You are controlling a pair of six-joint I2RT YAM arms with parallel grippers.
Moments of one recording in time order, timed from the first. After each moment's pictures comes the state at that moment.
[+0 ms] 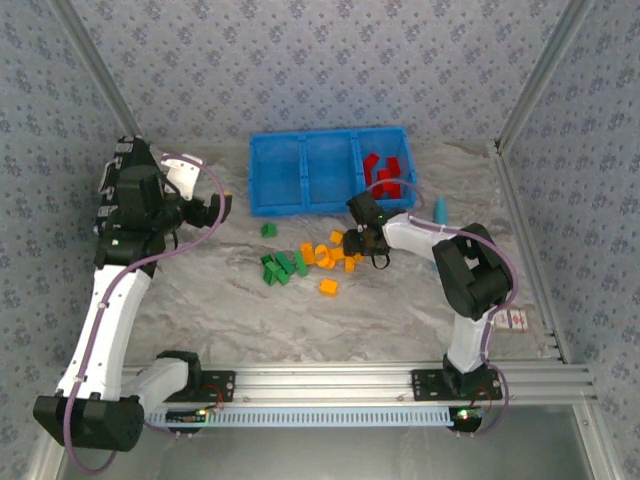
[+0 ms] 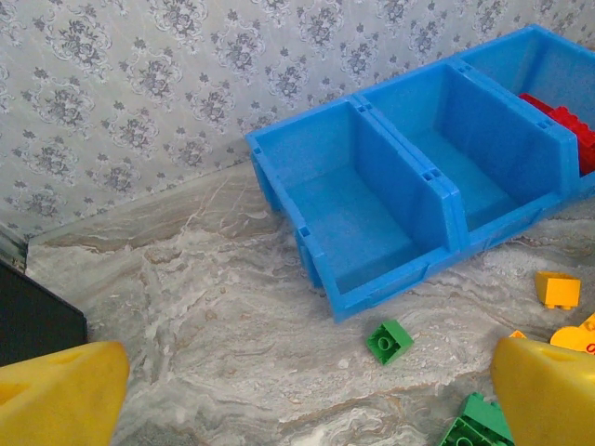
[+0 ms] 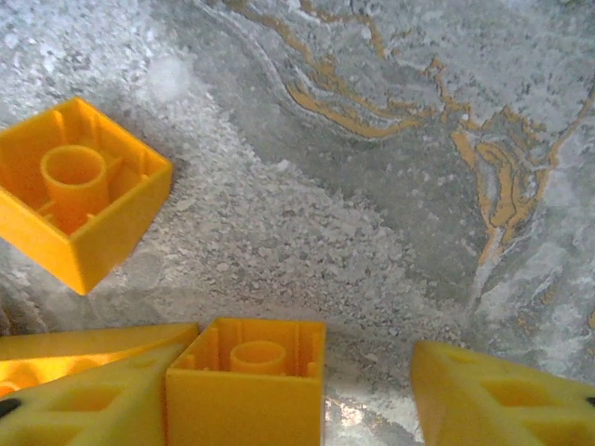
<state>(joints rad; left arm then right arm) -0.11 1.02 1.16 -0.58 0.19 0.20 0.54 1.86 1.16 -0.48 0.07 0.43</state>
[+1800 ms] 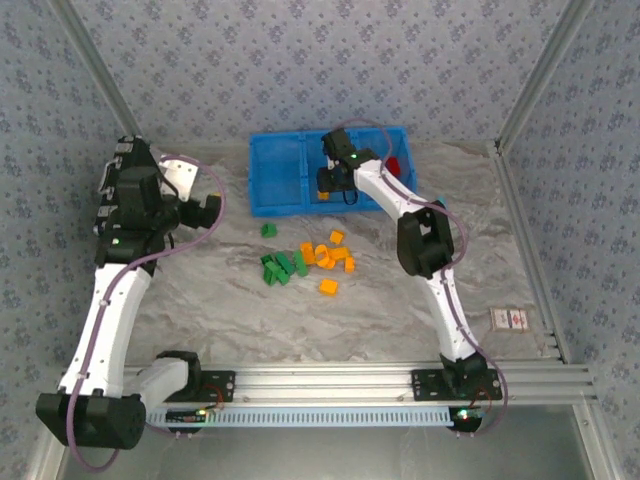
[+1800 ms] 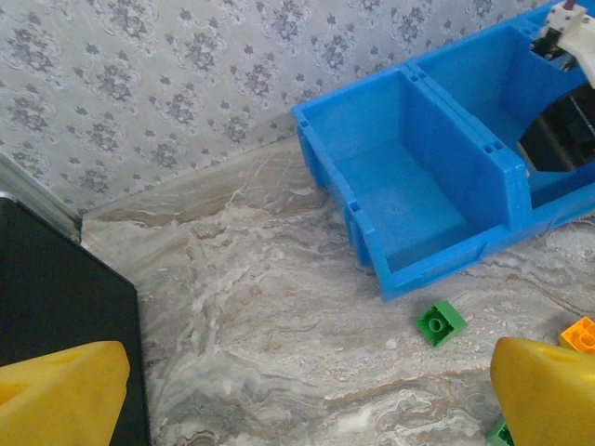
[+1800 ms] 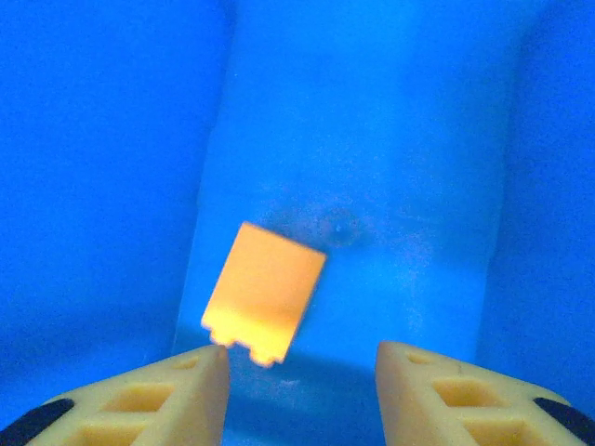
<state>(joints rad) -0.08 1.01 1.14 -0.58 0.11 0.25 0.49 2.39 2.19 -0.76 0.05 0.25</state>
